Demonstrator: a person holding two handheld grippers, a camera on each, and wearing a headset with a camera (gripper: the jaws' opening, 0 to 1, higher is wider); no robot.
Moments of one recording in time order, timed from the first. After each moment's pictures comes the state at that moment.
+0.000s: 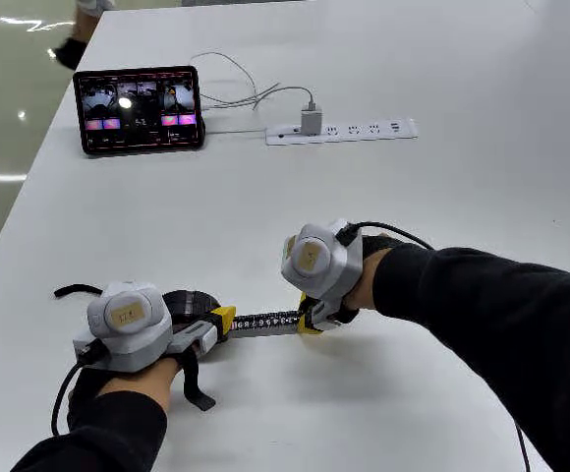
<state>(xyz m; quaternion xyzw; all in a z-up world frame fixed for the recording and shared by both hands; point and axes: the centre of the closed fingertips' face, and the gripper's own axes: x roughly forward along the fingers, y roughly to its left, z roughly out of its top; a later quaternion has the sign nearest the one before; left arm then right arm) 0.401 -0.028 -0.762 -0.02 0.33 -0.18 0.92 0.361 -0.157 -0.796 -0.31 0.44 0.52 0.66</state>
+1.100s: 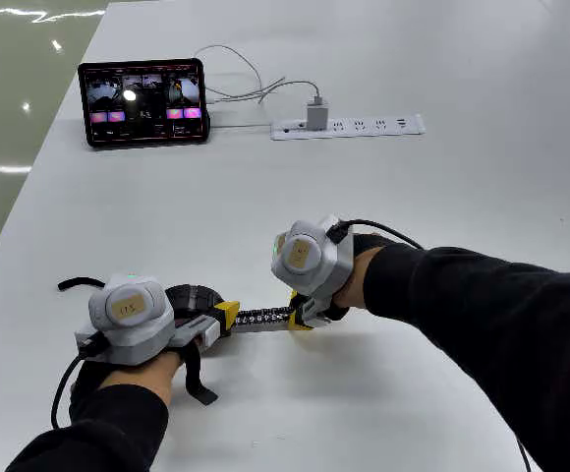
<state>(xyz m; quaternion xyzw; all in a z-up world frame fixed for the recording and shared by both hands) 0.402 -0.027 -0.763 -0.03 0.34 -0.18 0.92 0.363 -0.141 -0.796 -0.32 0.43 0.53 0.66</state>
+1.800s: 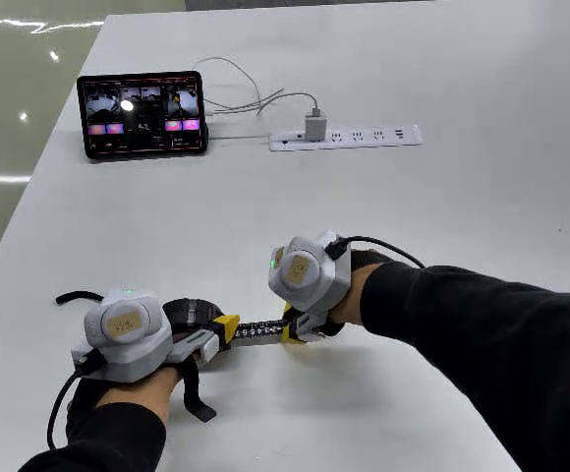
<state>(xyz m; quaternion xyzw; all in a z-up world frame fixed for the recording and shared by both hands) 0.401 -0.027 -0.763 -0.04 0.34 -0.19 0.92 0.364 -0.130 -0.795 -0.31 0.41 0.53 0.67</state>
